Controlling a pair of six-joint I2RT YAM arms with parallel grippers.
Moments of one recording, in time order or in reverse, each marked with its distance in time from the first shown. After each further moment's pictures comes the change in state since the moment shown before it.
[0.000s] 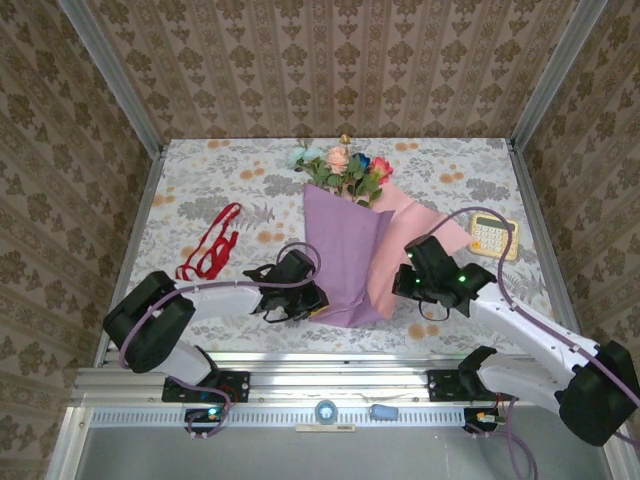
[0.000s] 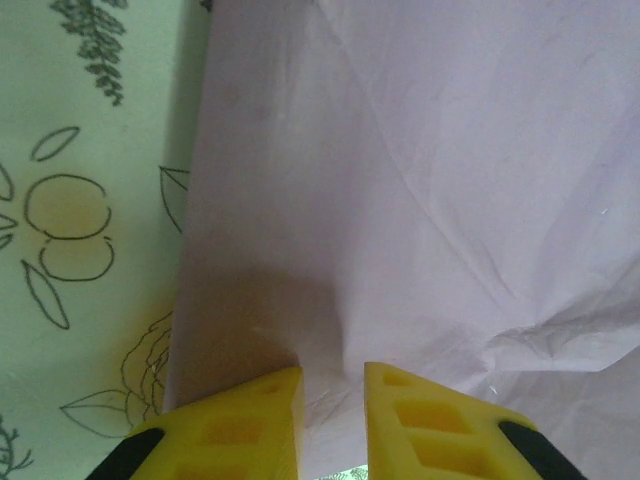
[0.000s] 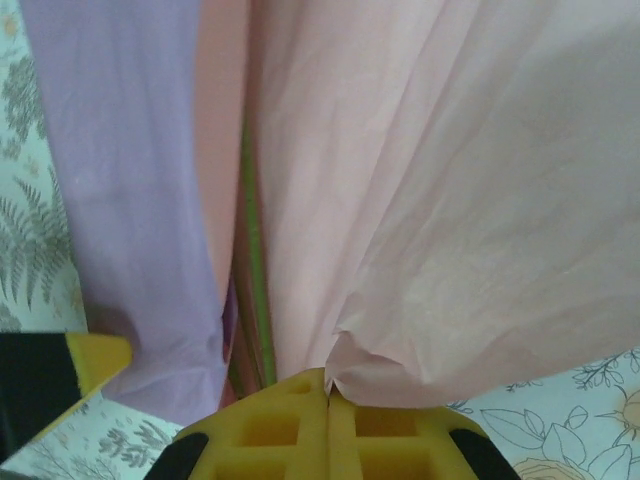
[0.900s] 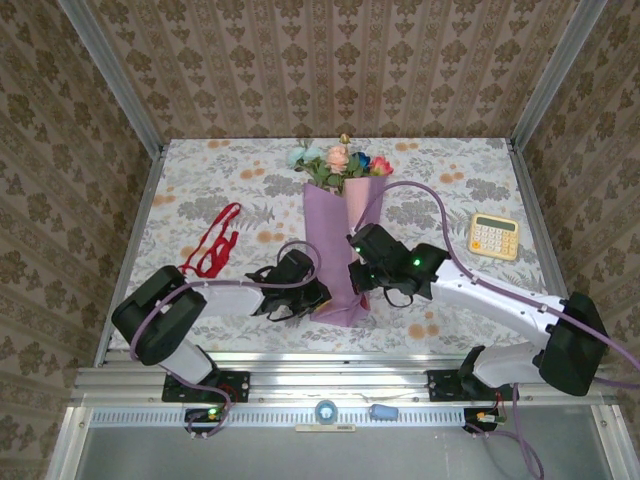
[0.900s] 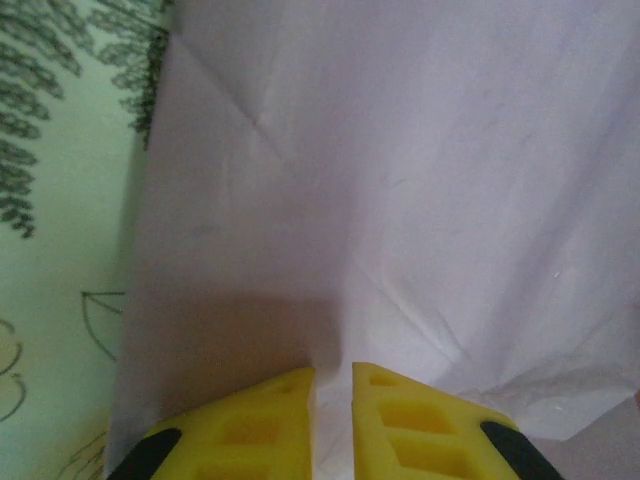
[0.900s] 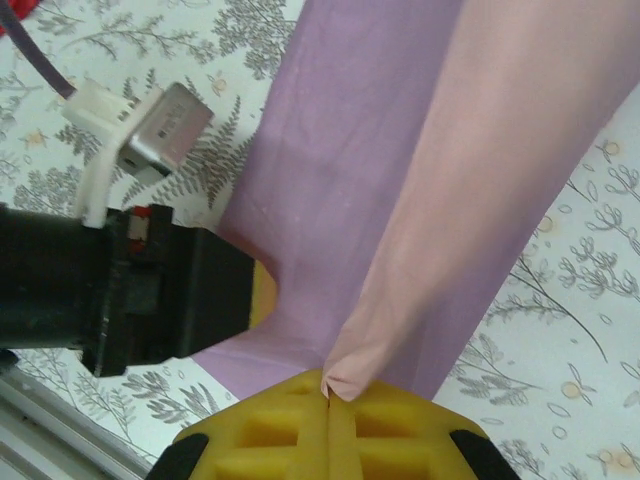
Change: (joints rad) left arm 0.016 0.058 -0.045 0.213 -0.010 -0.053; right arm 0.249 0.272 0.308 0.004 0.082 -0.336
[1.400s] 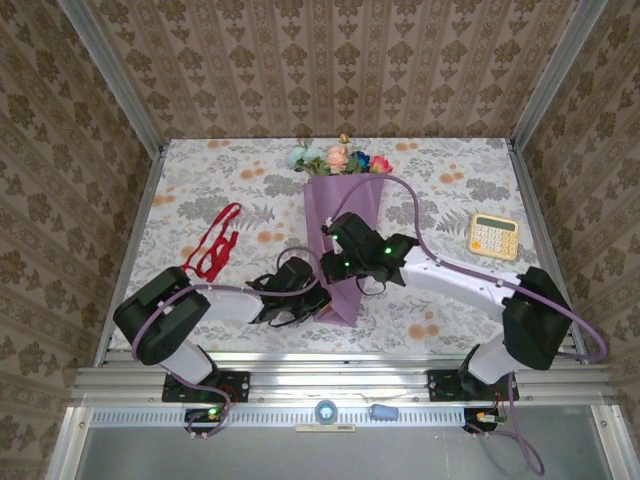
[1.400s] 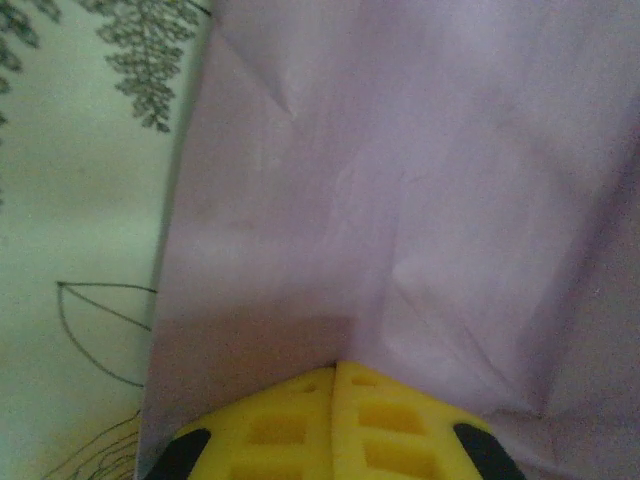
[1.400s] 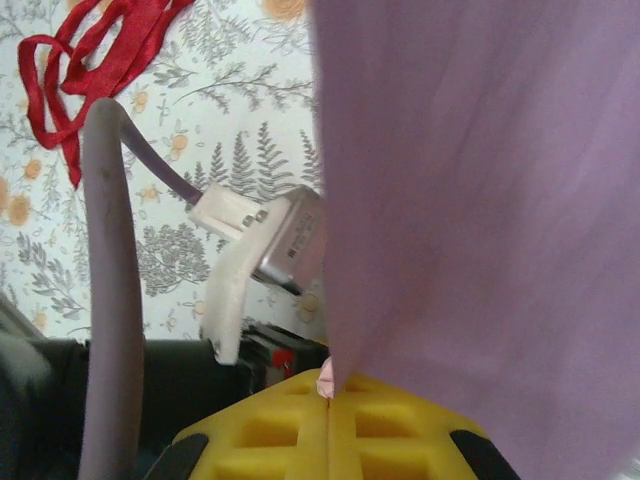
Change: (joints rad) left arm -0.037 0.005 -0.079 0.164 -0.046 -0.062; right arm -0.006 0.222 0.094 0.209 -0.180 0.062
